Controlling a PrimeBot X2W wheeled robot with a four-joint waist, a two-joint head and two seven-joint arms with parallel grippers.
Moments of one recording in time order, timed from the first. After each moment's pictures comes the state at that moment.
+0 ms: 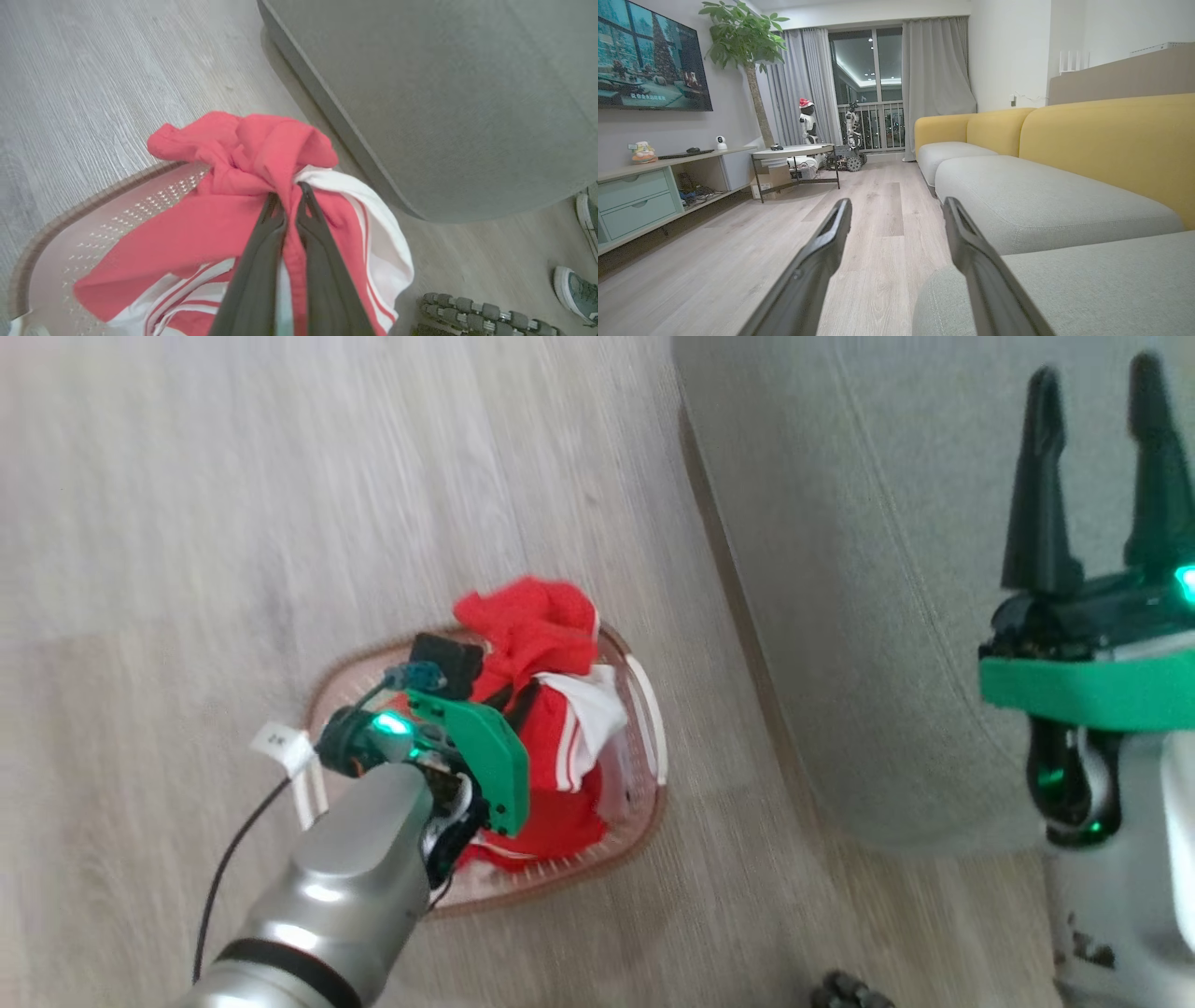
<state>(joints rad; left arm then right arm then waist) -0.70 0.05 -0.77 0.98 -0.60 -0.12 -0.06 -0.37 -0.10 0.00 -0.13 0.30 0.13 -0.25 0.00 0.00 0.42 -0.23</state>
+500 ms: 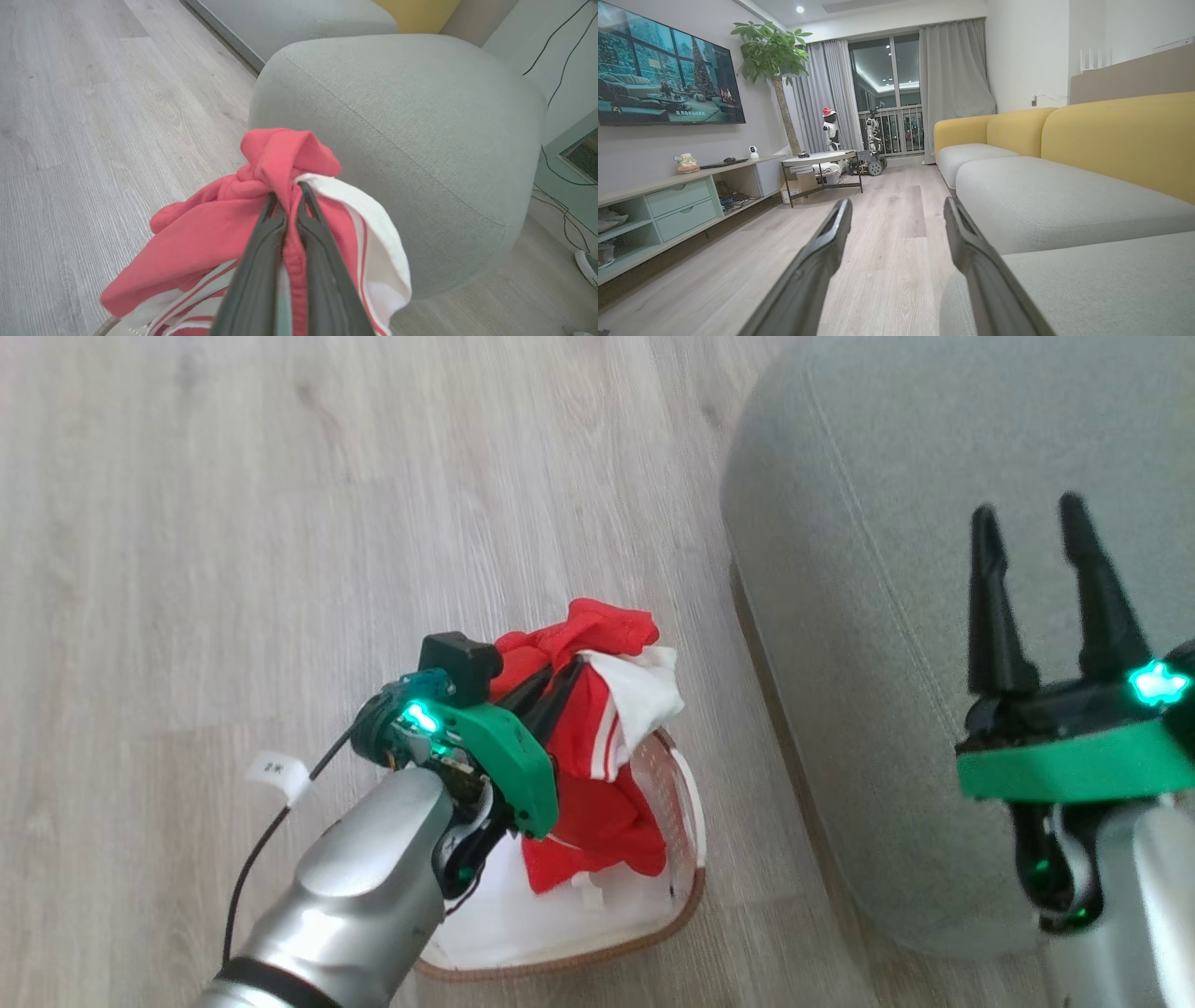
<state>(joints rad) -0.64 0.09 -0.81 0.76 -0.67 -0.12 -0.14 -0.20 -0.12 0.01 -0.12 0.31 0.13 -0.20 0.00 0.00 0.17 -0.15</state>
